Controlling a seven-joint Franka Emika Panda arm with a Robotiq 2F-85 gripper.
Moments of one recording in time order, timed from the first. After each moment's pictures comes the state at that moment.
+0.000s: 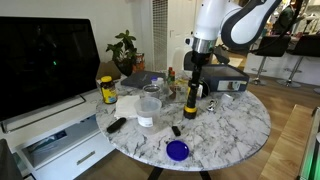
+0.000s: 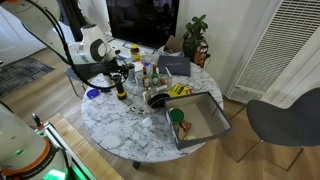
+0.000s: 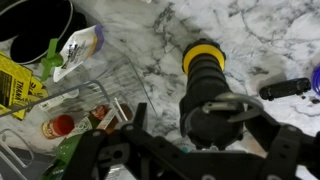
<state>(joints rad) 0.15 0.10 0.12 -2.50 -0.37 2.77 0.00</state>
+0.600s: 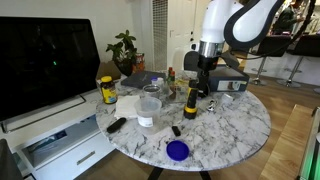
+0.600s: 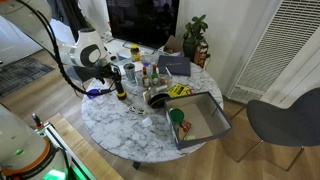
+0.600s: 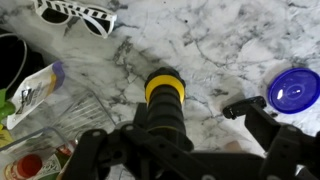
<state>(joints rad) 0.15 0.05 0.18 -2.60 -0.09 2.74 -0.13</state>
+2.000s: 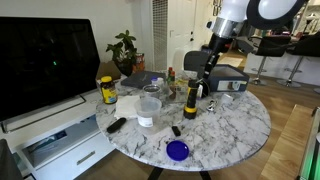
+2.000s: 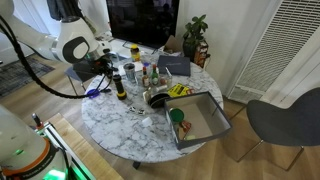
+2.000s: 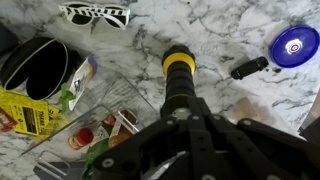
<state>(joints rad) 0.15 -0.23 0.16 -2.74 -0.02 2.79 -0.04</state>
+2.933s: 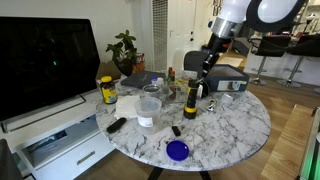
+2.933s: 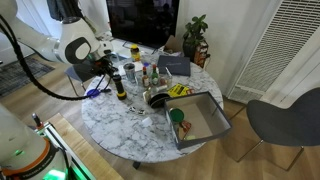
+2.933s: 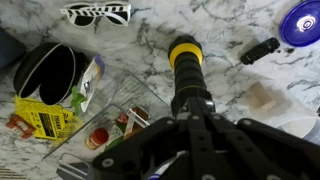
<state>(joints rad) 0.12 -0.21 0.18 -2.74 -0.07 2.83 0.10</state>
